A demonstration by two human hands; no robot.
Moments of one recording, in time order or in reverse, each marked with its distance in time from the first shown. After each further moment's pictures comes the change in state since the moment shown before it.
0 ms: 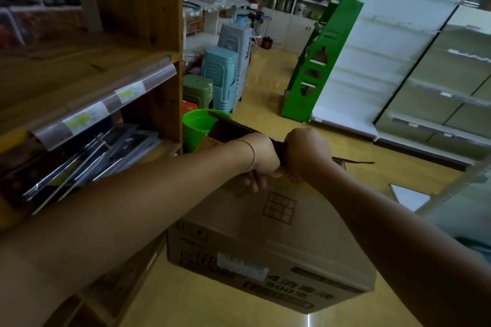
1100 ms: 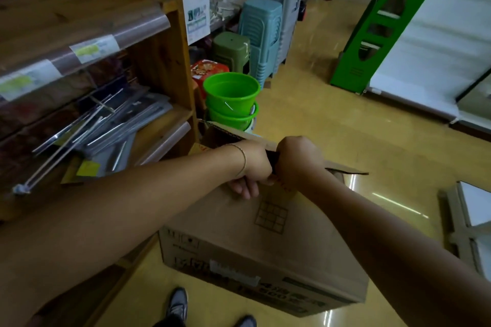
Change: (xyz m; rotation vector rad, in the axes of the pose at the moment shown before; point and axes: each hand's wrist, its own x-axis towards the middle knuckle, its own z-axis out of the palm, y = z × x) left_hand 0.146 0.002 0.054 -0.093 -0.125 -0.372; right_hand 0.099 0.058 0.114 0.031 -0.233 -0.278
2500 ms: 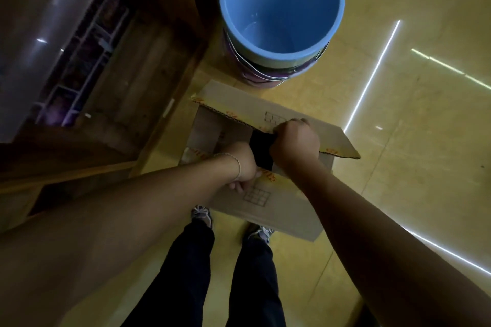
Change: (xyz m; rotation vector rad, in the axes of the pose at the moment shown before) left_hand 0.333 -0.245 0.186 -0.086 -0.335 -0.368; right_hand 0.115 -0.051 0.407 0.236 -0.384 0.126
